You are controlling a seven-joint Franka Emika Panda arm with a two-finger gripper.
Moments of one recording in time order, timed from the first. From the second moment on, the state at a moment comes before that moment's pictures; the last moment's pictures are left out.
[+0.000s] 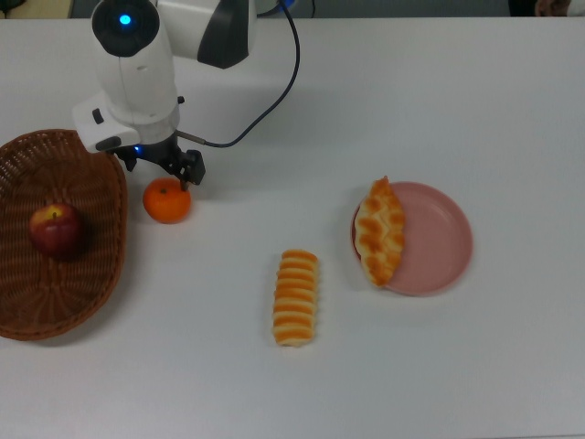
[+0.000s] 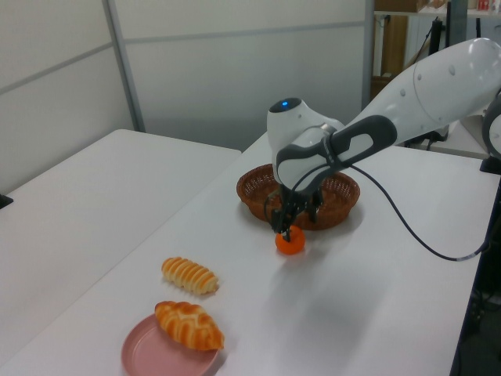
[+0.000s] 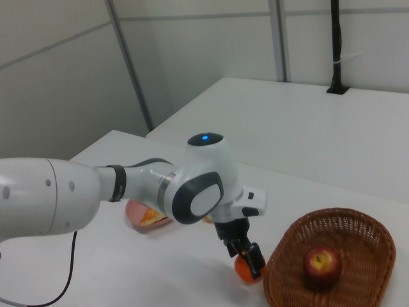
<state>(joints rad) -0.05 0.30 -0.08 -1.90 -0.11 2.21 0.22</state>
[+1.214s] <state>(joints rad) -0.02 0.30 -0.04 -1.72 -0.05 2.14 0.24</state>
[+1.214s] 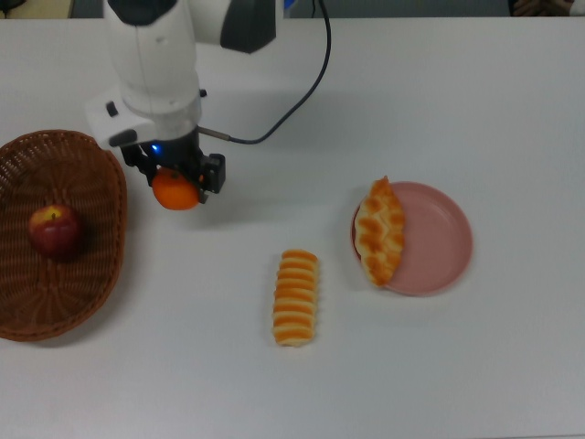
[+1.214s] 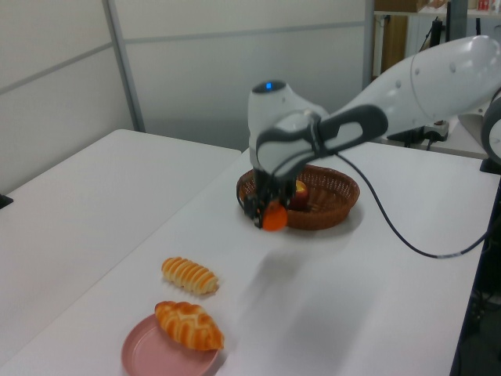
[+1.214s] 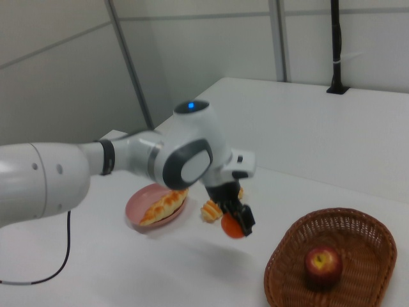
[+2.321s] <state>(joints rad) -0.18 0.41 -0.26 -1.74 -0.05 2.28 -0.04</state>
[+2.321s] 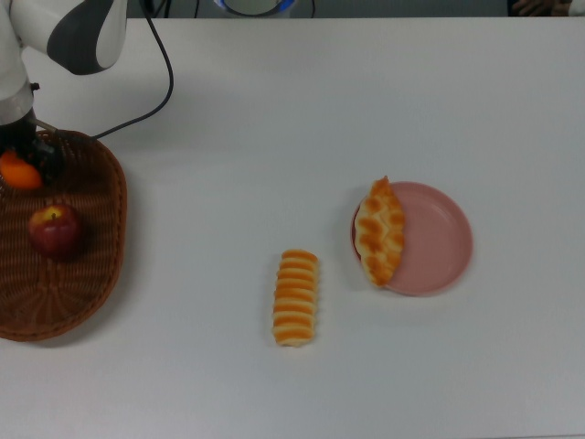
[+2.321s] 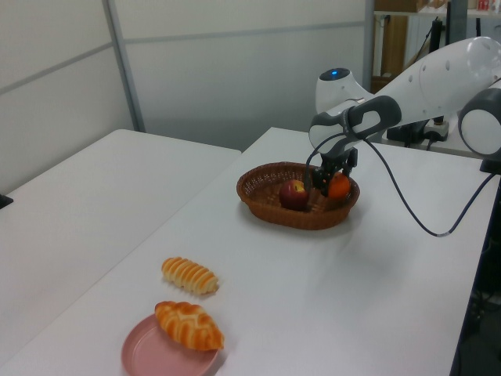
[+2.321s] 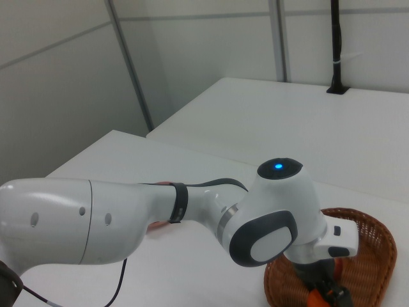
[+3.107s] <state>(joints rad) -0.05 0.29 -0.14 -1.69 0.03 2.13 0.00</state>
